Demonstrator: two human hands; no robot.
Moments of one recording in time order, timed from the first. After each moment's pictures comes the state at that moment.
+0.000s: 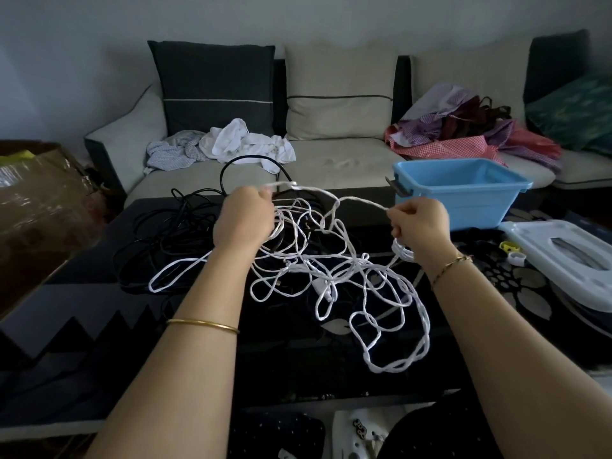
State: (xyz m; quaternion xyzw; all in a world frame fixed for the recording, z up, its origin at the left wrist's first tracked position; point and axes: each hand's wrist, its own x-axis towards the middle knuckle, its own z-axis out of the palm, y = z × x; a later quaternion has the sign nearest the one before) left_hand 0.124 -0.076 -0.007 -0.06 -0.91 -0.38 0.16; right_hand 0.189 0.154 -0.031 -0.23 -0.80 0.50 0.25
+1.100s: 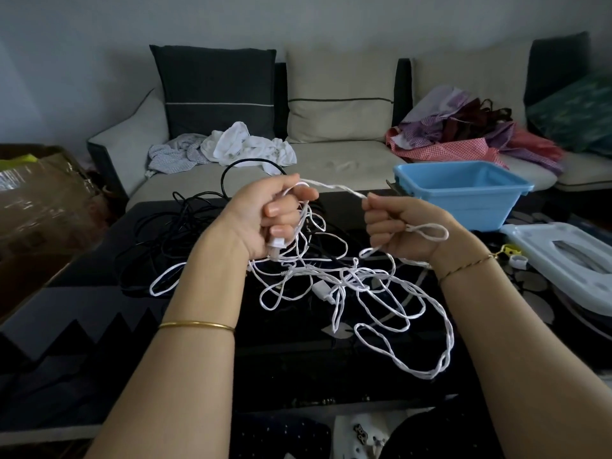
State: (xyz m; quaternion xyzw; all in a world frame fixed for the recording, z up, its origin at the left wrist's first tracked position) left_hand 0.158 -0.071 0.028 -0.14 -0.57 -0.77 -0.27; right_hand 0.200 0.137 0.003 -0.03 -0.51 0.85 -0.13
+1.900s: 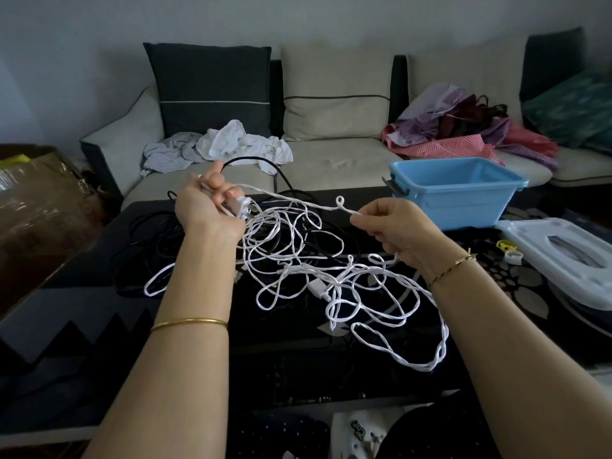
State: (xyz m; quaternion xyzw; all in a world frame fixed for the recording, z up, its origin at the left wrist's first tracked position) left_hand 0.131 -0.090 0.019 0.02 -0.24 -0.97 -0.01; right_hand 0.199 0.132 -0.017 -0.11 -0.78 0.60 0.10
